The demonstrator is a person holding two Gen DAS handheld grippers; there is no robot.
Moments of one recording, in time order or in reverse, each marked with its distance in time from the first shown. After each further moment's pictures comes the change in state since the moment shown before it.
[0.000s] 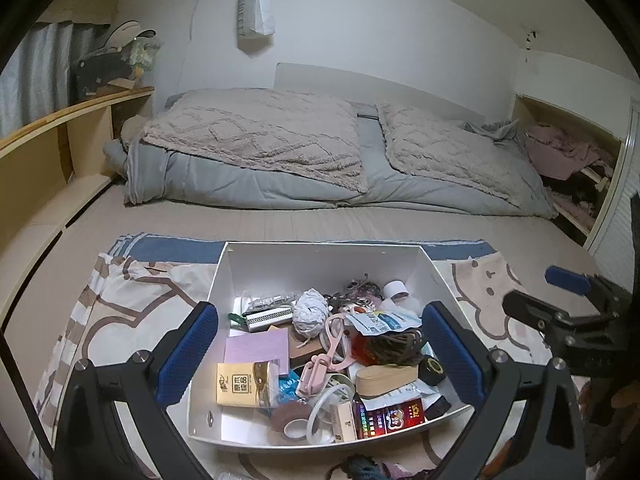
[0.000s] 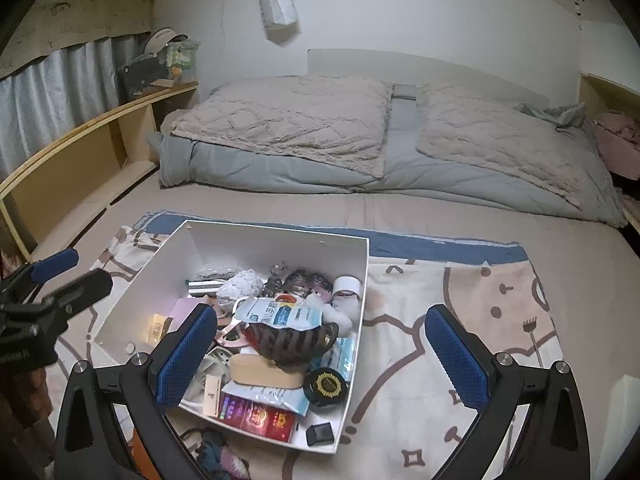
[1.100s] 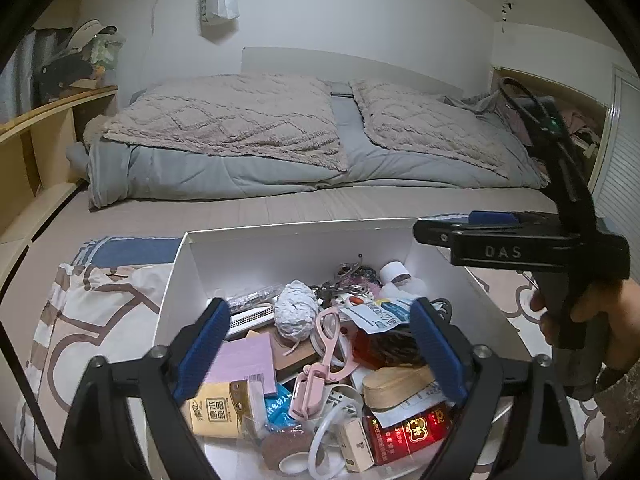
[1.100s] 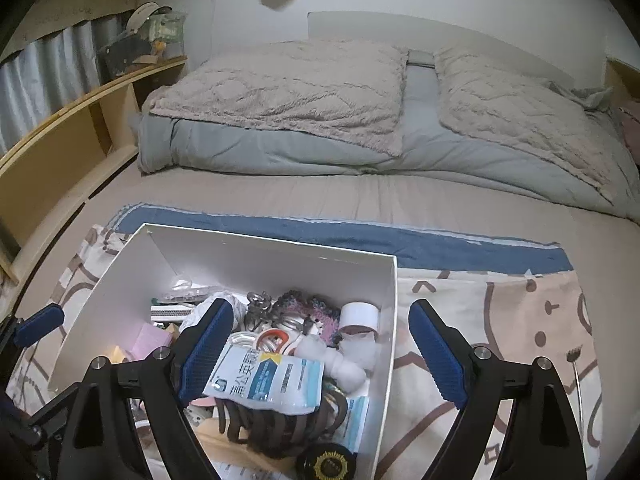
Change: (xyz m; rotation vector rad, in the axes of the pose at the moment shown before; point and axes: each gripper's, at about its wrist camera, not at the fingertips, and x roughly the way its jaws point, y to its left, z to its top) left arm 0.066 -0.004 -0.019 0.093 0.032 -0.074; right arm 0.115 0.000 0.031 0.001 0.098 0.027
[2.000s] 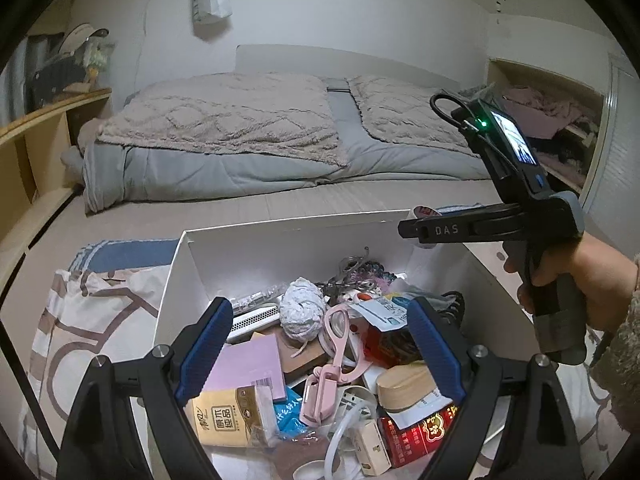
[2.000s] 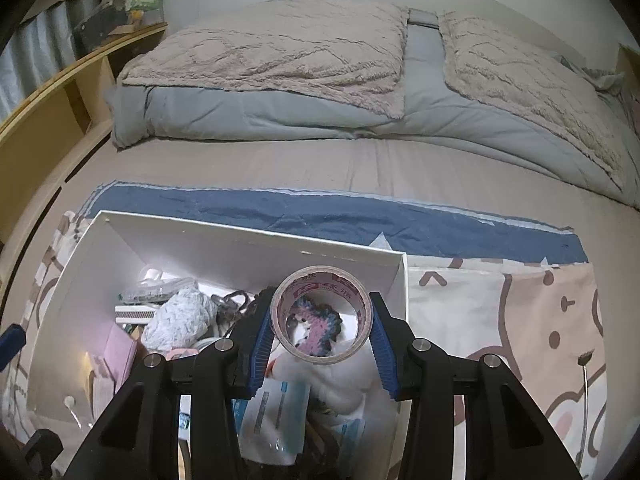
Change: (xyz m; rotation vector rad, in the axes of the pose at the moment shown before) left arm 0.013 0.007 -0.004 0.034 0.009 -0.011; right arm 0.061 -0.012 0.014 0.010 0.146 -0.021
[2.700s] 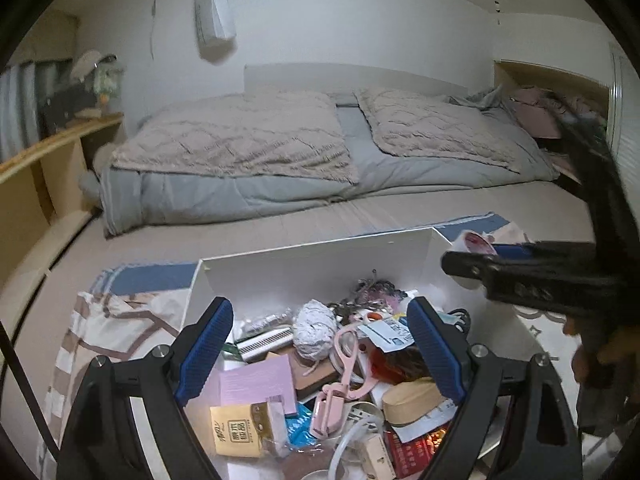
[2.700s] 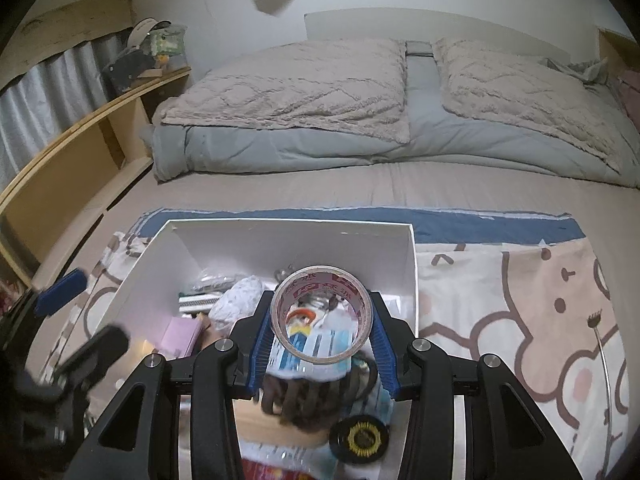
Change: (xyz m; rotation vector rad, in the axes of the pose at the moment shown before) left arm -0.012 -0.013 0.011 0.054 -0.058 0.084; right arm -0.063 0.007 -0.041 0.064 -0.145 0.101
